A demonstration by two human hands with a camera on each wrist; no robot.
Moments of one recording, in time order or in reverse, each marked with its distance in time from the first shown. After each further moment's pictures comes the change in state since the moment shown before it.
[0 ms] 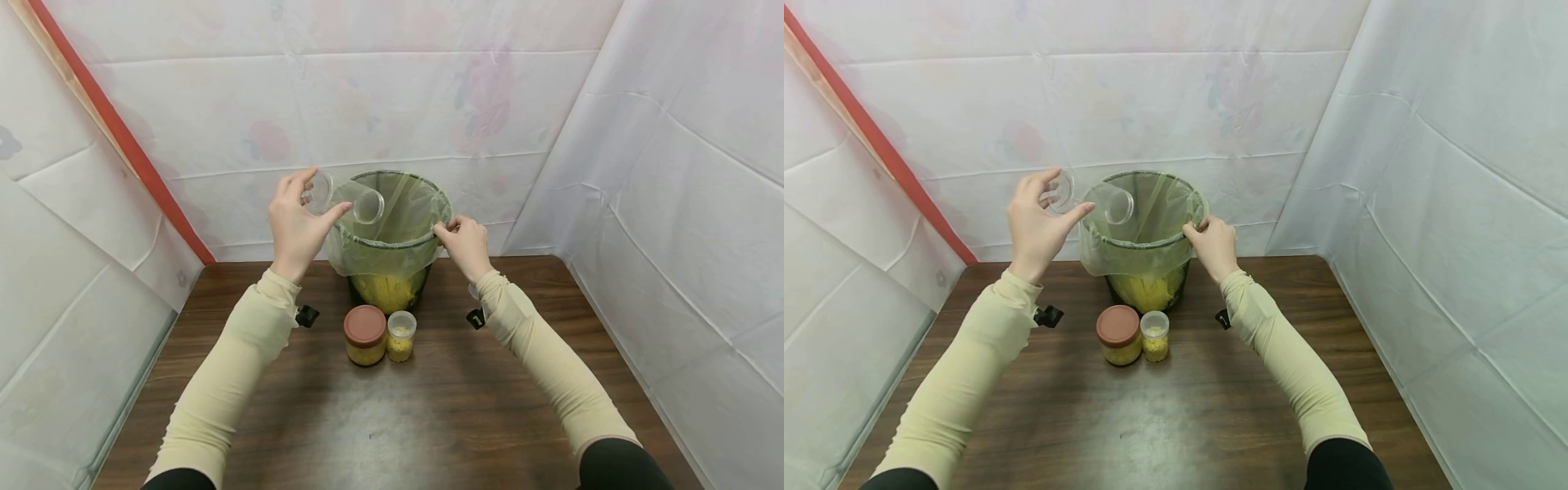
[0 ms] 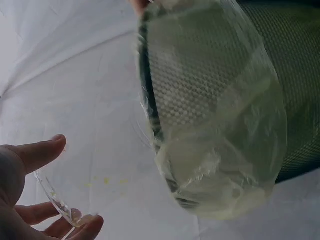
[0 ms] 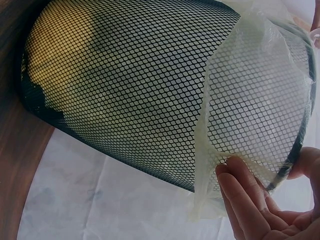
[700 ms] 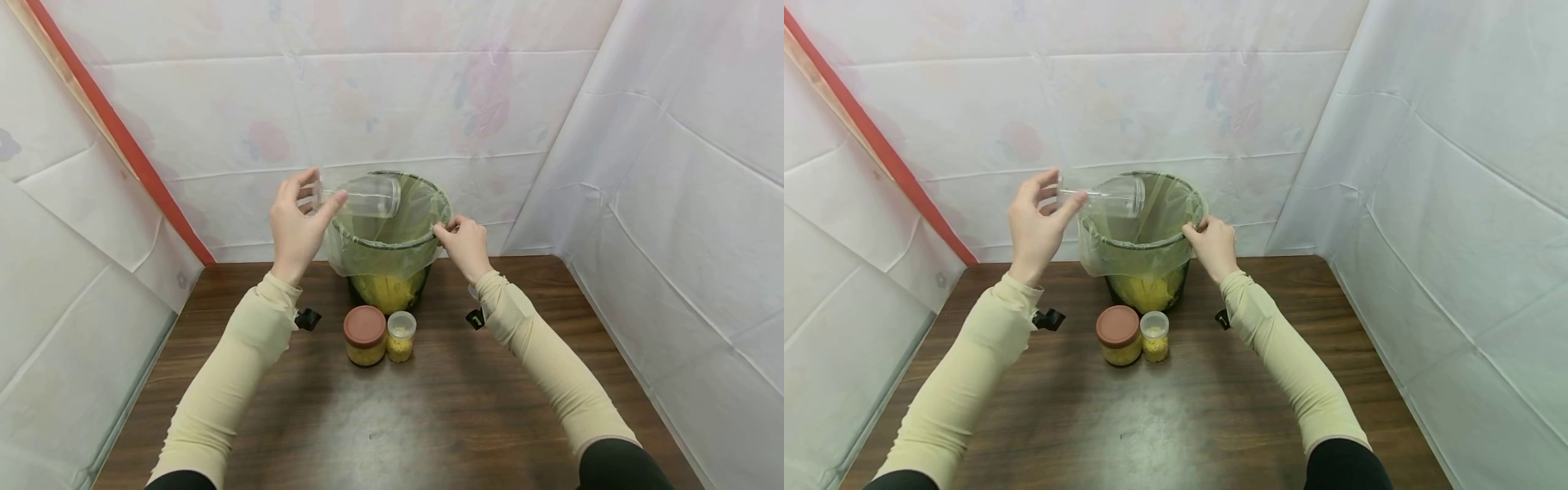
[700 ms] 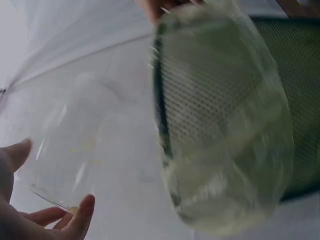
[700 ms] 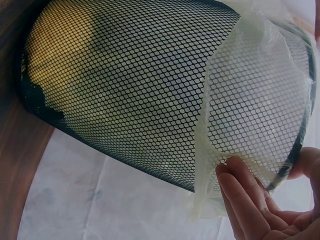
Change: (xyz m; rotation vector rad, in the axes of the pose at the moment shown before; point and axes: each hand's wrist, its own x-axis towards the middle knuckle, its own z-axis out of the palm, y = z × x) left_hand -0.002 -0.001 0.001 -0.151 -0.020 -0.096; right_hand 0.000 -0.001 0.000 0.009 -0.006 0.015
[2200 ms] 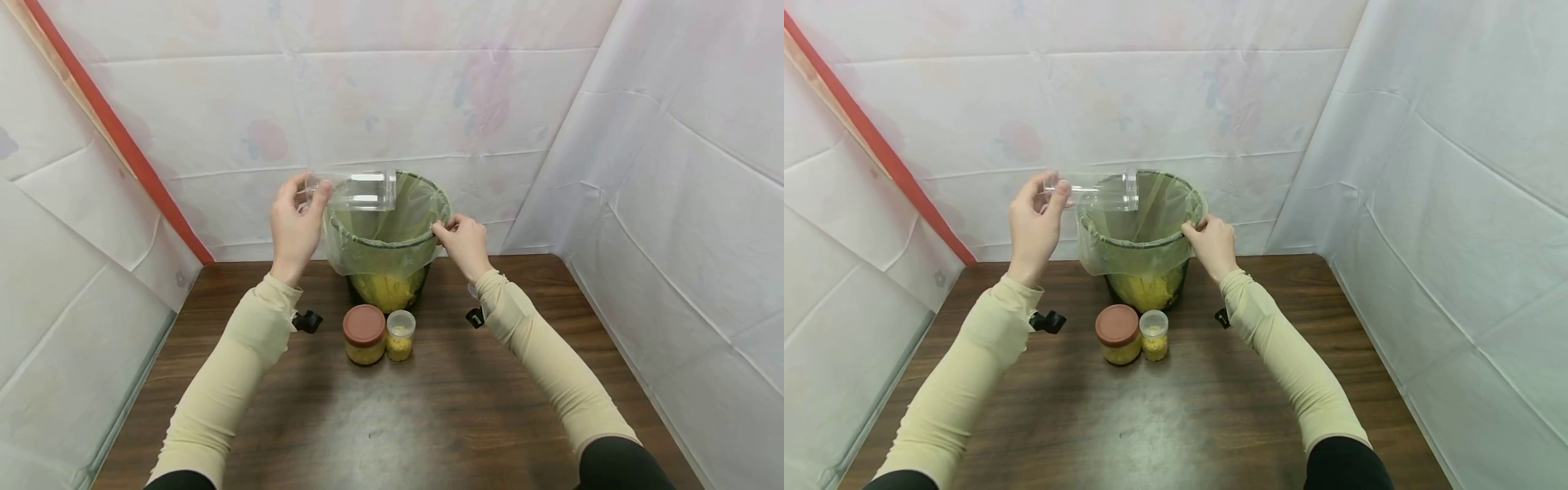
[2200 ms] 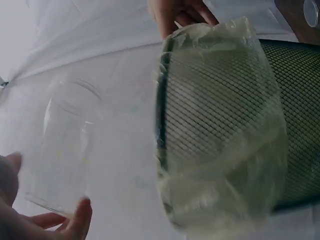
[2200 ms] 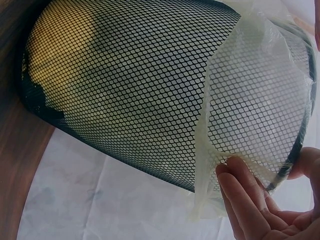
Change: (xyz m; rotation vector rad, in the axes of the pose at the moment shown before) left_hand 0.000 -0.001 0.000 -0.016 -0.010 -0.033; right_hand 0.002 0.001 0.001 -0.010 0.013 -0.025
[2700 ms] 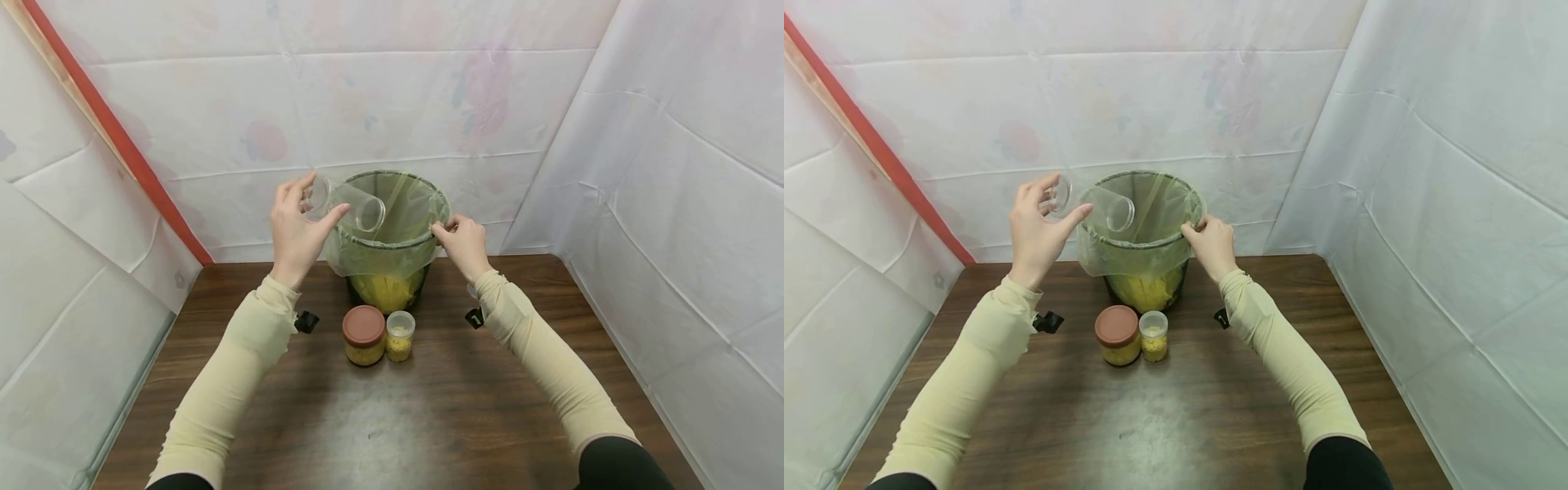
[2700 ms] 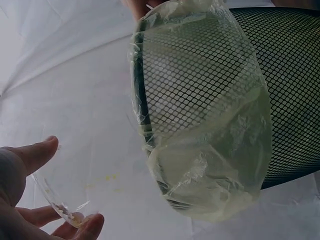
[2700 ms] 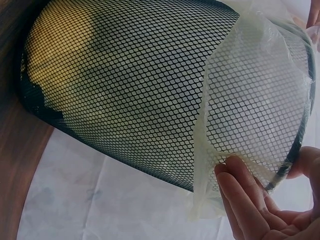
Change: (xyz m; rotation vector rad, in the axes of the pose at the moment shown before) left_hand -0.007 -0.004 -0.003 0.159 0.007 0.082; right_hand -0.001 -0.002 0.002 0.017 -0.023 0.006
